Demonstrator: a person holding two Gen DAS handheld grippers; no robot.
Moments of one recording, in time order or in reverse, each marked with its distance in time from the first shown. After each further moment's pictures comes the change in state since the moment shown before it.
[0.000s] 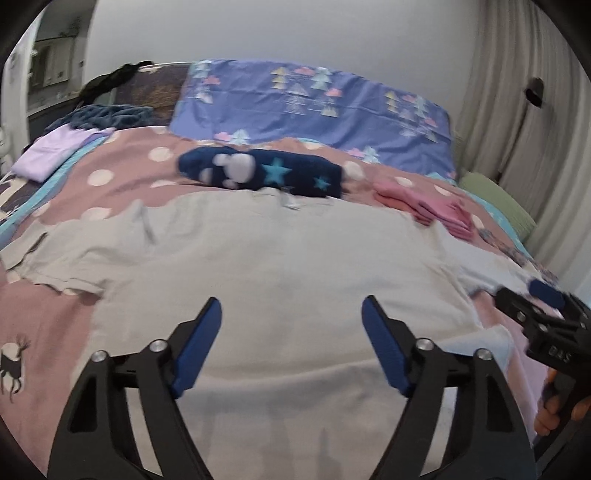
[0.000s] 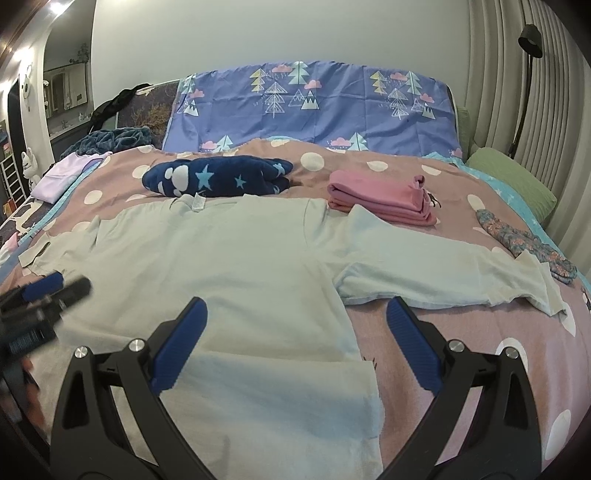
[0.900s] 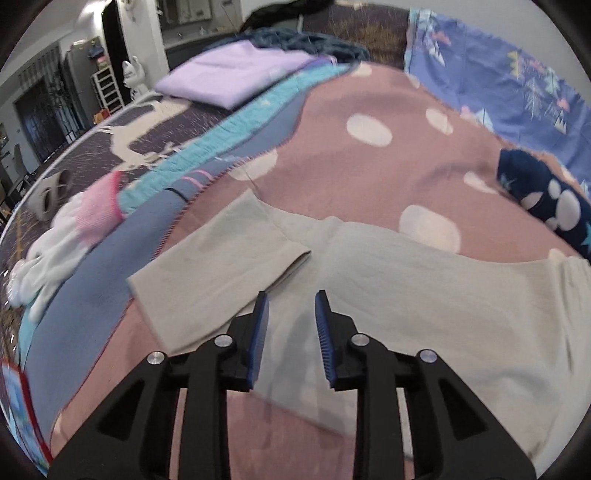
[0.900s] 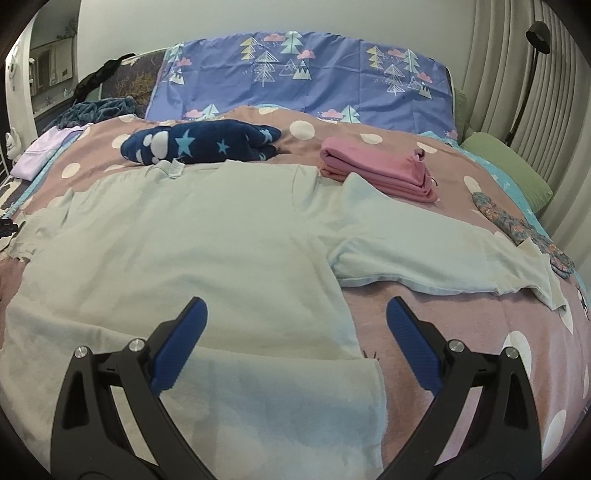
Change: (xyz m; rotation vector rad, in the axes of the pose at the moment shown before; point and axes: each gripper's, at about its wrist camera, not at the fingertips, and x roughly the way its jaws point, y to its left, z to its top) left arm 0.102 0.358 0.070 -0.254 0.228 0.555; right arm 0.043 0.003 -0.005 -0.025 0.114 -0.081
